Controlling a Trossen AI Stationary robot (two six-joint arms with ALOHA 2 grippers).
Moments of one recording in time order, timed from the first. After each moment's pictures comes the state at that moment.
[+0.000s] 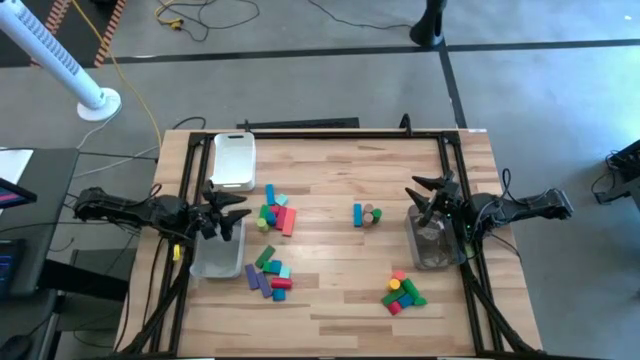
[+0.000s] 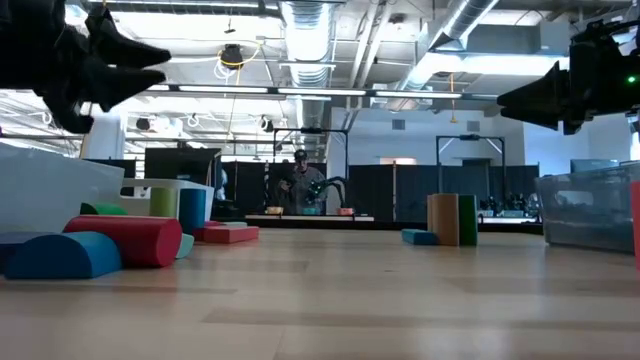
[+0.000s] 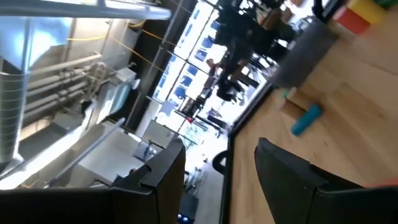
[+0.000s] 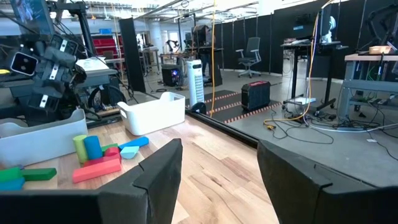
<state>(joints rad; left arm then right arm) -0.19 0.10 0.03 0.24 -0.41 1.09 0.20 0.01 0.02 0.04 0.79 0.03</state>
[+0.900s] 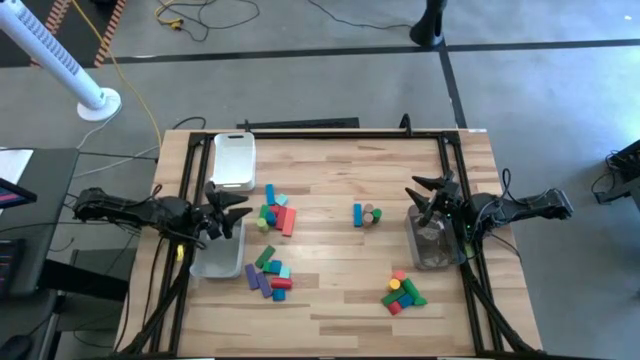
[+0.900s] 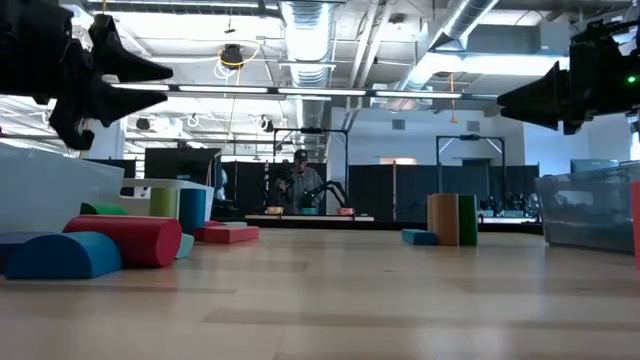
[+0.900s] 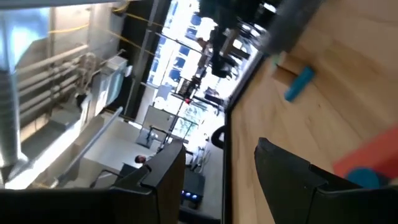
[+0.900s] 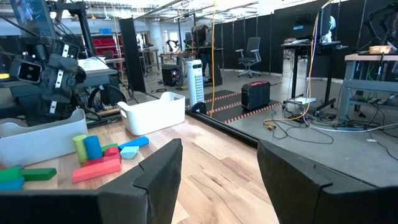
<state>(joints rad) -0.19 0.10 0.03 0.13 -0.48 1.18 0.20 0.01 0.02 0.04 0.79 0.03</state>
